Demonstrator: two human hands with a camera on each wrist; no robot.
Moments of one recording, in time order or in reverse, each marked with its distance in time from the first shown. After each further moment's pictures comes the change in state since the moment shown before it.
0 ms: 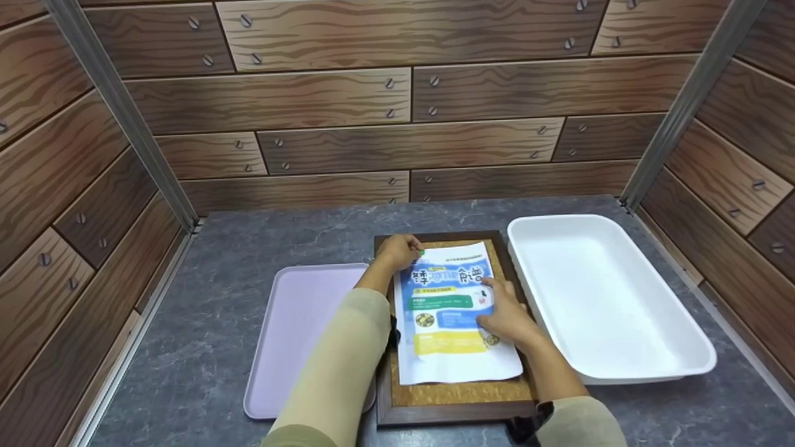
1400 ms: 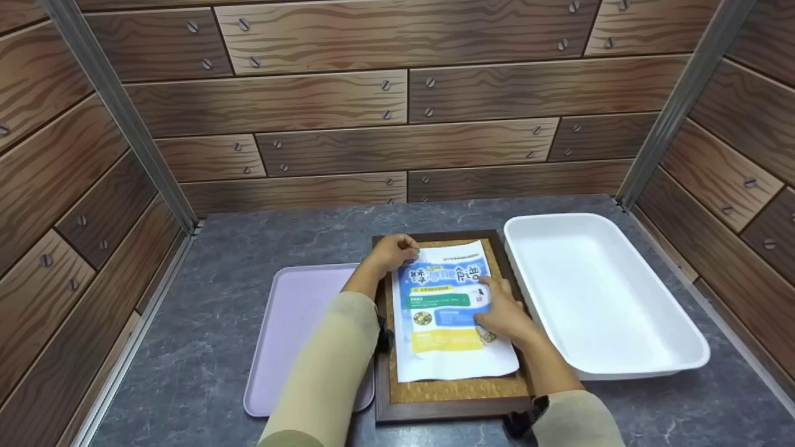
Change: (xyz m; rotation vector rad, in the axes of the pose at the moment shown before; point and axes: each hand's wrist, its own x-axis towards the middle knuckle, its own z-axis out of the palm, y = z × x) left_hand -0.006 -0.012 -0.006 -0.405 -0.093 -0.005; right_hand 0.002 0.002 0.000 0.002 -0.007 0.000
